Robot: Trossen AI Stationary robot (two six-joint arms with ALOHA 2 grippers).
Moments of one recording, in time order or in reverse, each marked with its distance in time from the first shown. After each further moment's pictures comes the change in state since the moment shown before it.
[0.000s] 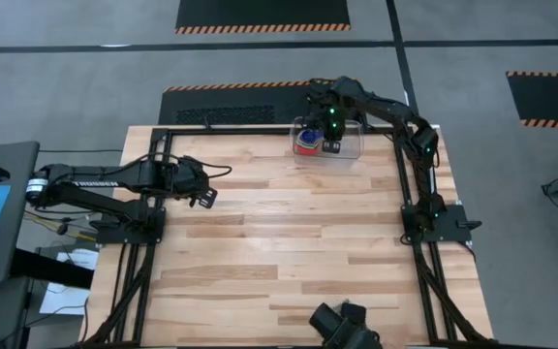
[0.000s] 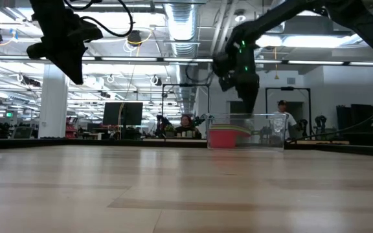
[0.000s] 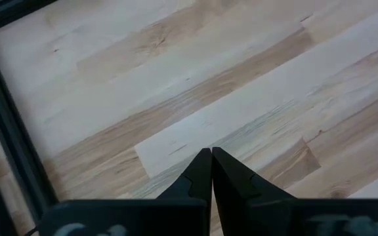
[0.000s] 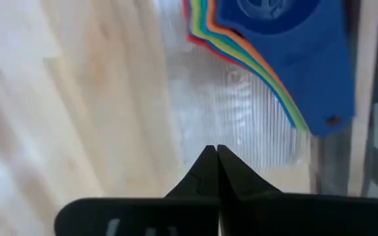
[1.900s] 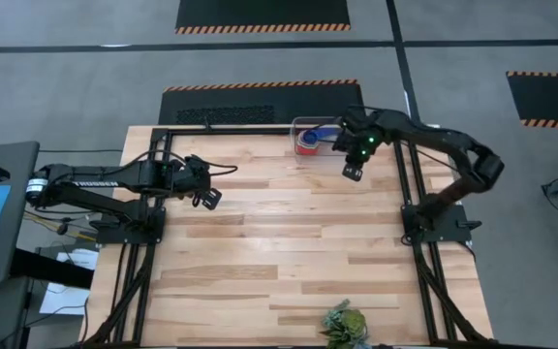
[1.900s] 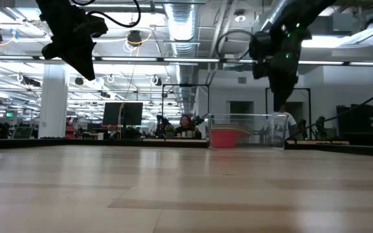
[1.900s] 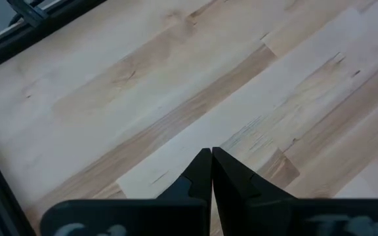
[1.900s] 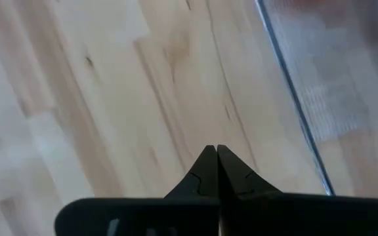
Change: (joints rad) left arm 0.000 0.000 0.000 0.123 0.000 0.168; right arm 0.029 -0.582 -0.749 0.417 -0.179 0.235
